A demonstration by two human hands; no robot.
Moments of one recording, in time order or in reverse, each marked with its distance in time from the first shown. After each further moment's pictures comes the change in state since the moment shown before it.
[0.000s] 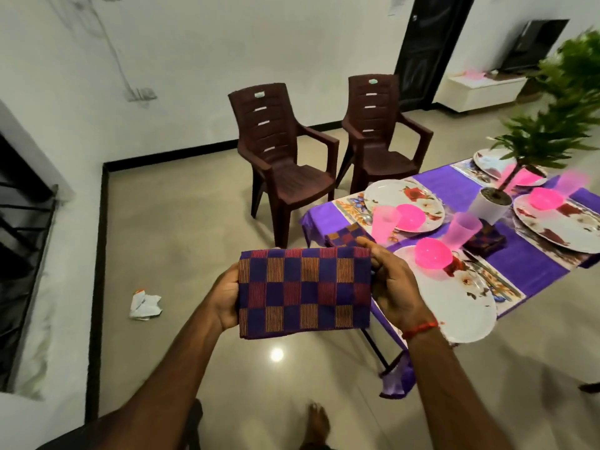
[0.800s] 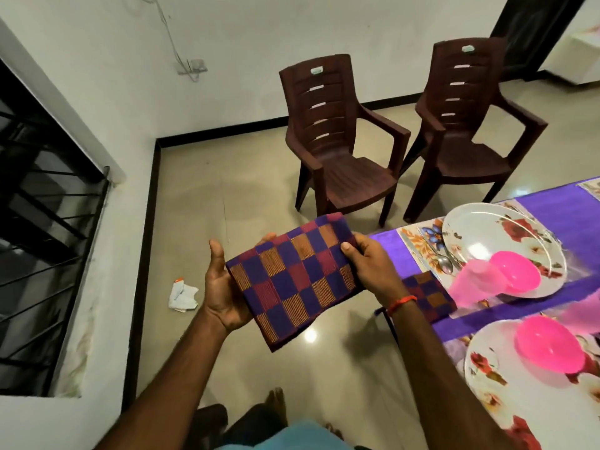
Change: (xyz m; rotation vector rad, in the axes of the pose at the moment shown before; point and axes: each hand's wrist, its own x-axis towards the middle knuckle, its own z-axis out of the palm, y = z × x) left_hand 0.166 0.096 -0.069 -0.475 -0.047 -0.011; right_hand 0.280 0.036 0.121 -0.613 -0.326 -0.079
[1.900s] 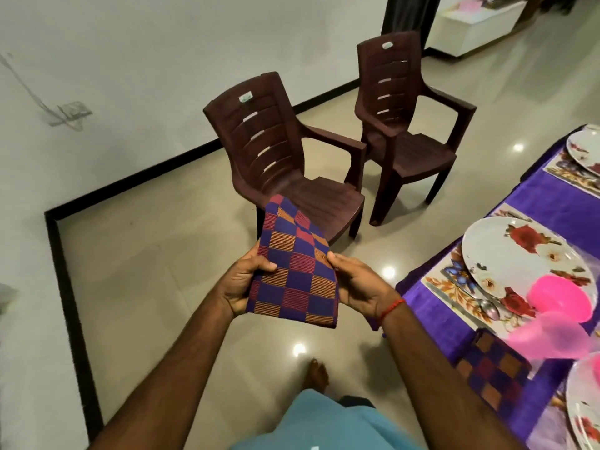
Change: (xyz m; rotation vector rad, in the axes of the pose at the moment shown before) left_hand 0.297 0.216 0.026 0.448 -0.344 -0.214; right_hand 0.250 -0.019 0.051 0.923 0.028 0.392
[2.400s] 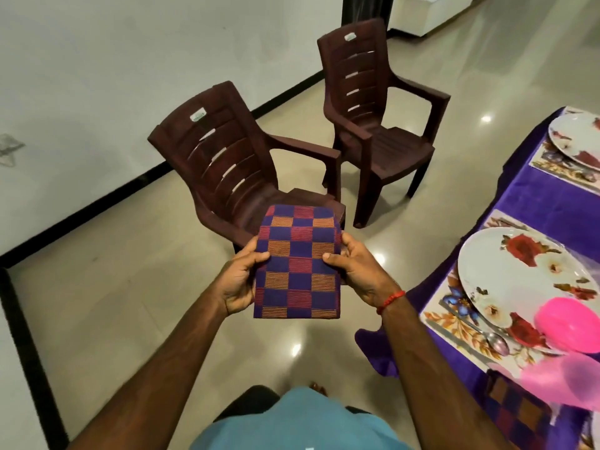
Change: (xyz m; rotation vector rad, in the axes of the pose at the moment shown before) left_hand 0.163 0.060 0.005 0.044 0.060 -0.105; right_hand 0.084 -0.111 -0.037 -0.267 0.232 -0.279
